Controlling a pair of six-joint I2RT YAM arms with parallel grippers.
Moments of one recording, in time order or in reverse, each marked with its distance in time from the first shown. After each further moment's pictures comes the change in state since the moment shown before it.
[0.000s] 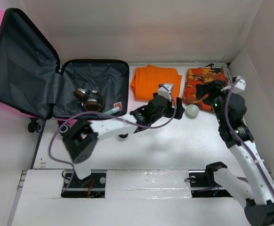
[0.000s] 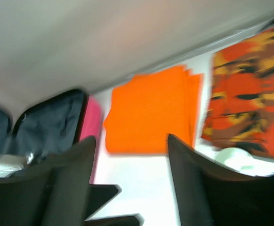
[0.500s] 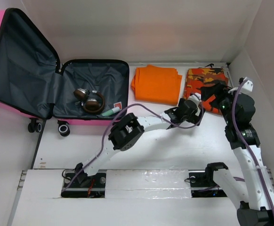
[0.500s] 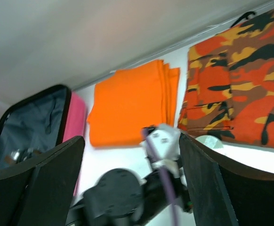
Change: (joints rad) left arm -0.052 0.771 0.719 -0.129 0.053 0.167; right arm -0.178 -0.104 0.043 -0.191 -0.068 -0.028
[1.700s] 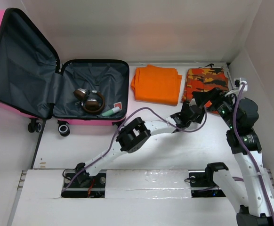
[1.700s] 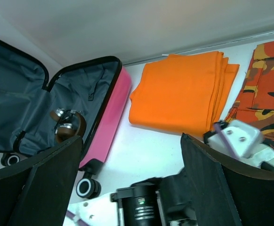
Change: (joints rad) left arm -0.042 0.267 0.331 -0.008 -0.253 0.027; right arm 0.000 -0.058 -0.022 0.041 -0.315 -0.022
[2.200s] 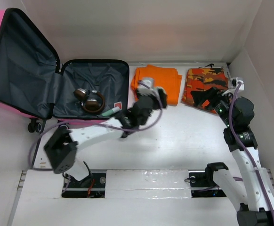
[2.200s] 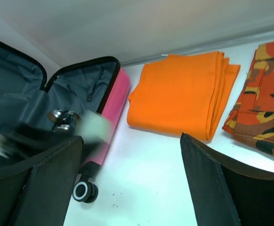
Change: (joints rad) left arm 0.061 -1.075 -1.101 0.240 -0.125 -0.090; right arm 0.000 0.026 -0.037 0.069 -0.002 0.001
